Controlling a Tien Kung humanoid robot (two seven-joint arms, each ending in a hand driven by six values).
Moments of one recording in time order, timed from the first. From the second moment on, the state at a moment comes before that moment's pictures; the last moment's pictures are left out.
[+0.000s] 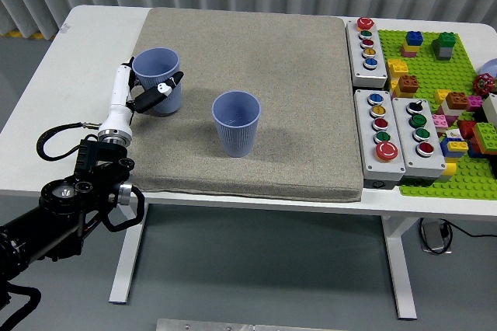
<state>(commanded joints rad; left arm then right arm) -0.66 0.17 -0.60 -0.69 0.65 0.53 -0.51 0.22 -0.06 1.88 0.23 -1.52 -0.16 -0.40</state>
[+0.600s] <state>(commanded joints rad) -0.65 0.18 -0.62 -0.70 0.70 0.48 -0.49 0.21 -0.06 1.88 0.23 -1.53 -0.16 -0.40</state>
